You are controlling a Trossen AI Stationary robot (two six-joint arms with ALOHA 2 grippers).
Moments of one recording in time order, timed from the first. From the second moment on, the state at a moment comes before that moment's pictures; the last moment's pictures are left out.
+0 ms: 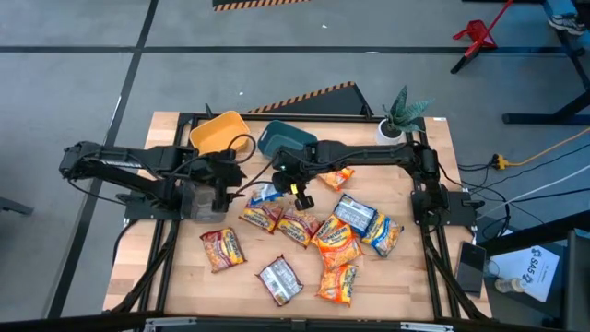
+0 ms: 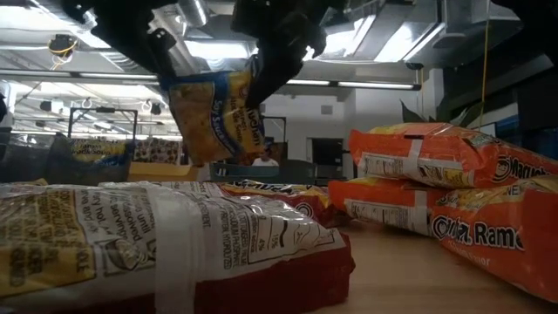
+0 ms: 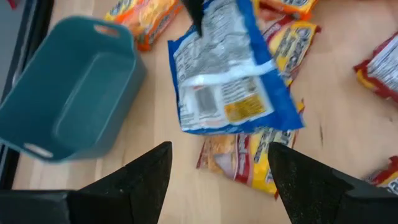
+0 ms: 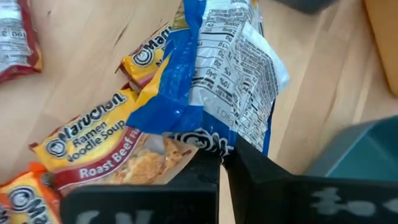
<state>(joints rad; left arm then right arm) -0.02 0.99 0.89 -0.74 -0.11 0.11 -0.07 2.06 1.89 -0.89 -0.14 -0.43</state>
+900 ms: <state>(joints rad) -0.12 1.19 0.88 -0.55 -0.29 0.05 -0.06 2.07 1.90 -0.86 -0.12 -0.21</state>
